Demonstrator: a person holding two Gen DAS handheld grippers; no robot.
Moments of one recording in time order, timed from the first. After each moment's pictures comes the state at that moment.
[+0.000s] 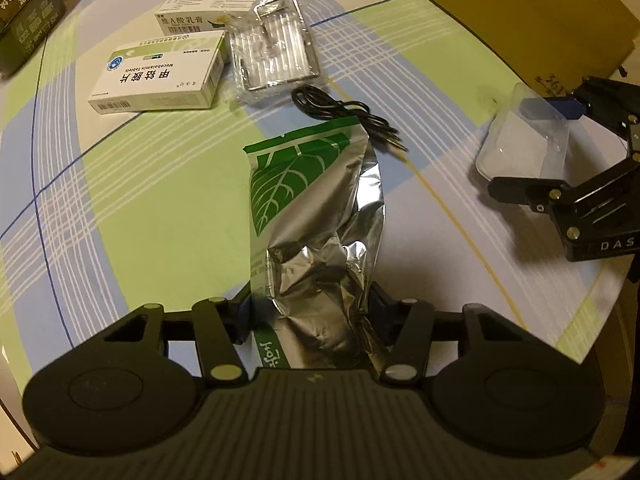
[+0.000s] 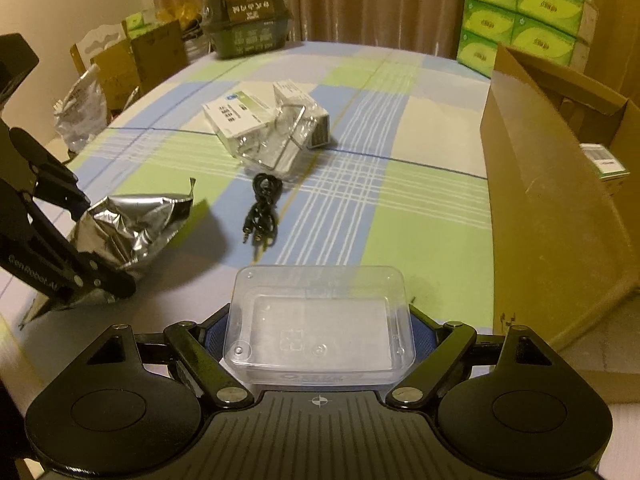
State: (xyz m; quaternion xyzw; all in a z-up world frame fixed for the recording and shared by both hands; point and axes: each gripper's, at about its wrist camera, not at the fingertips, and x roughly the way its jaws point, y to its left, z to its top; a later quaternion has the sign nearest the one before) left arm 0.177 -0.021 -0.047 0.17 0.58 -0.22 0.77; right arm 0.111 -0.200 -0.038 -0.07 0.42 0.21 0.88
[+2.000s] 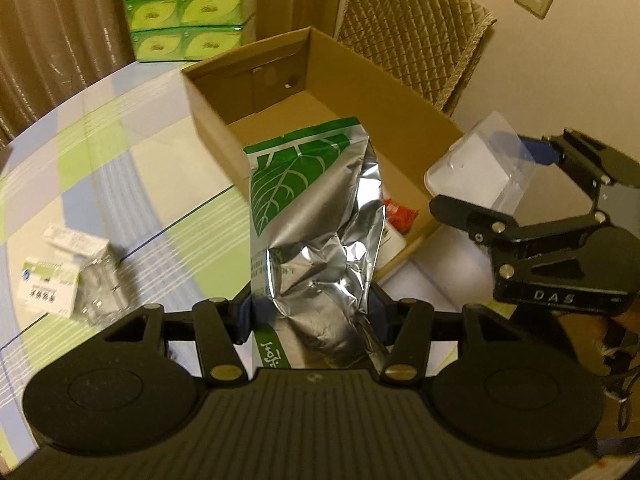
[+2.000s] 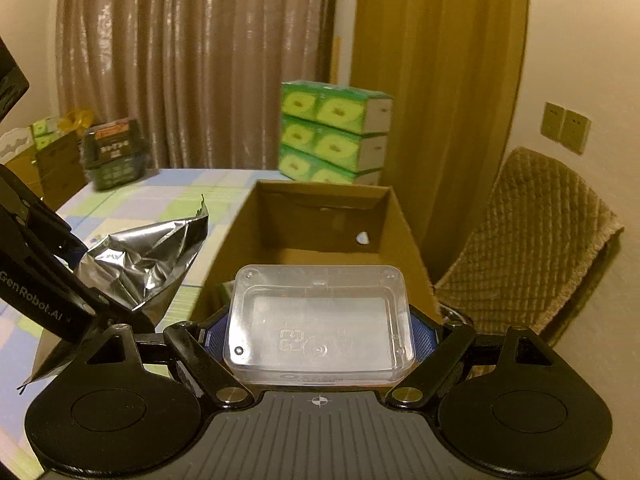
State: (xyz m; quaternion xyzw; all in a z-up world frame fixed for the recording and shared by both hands) left arm 0.167 -0.235 0.098 0.13 0.49 -0.31 0.81; right arm 0.082 -0.378 0.097 -0.05 0.29 0.06 0.95
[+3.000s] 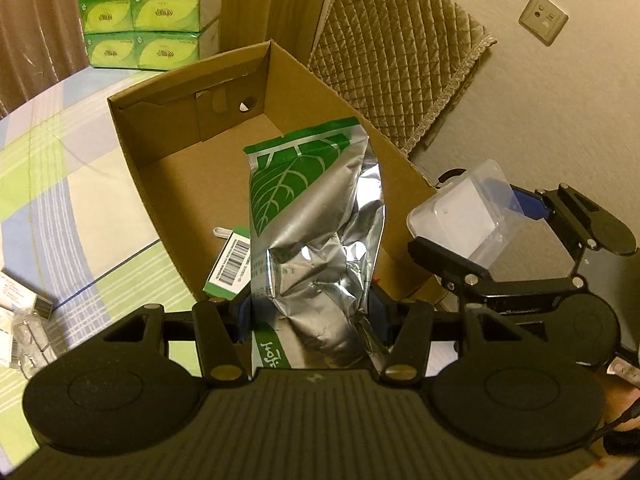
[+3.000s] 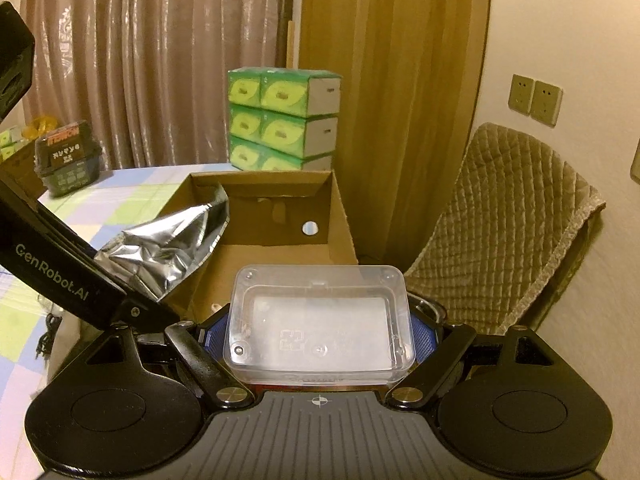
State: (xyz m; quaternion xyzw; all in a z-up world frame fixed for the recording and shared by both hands) left arm 0.222 -0.313 0.079 0.08 0.51 -0.32 0.79; right arm 0.123 -0.433 0.078 -0.03 0.31 0.02 0.95
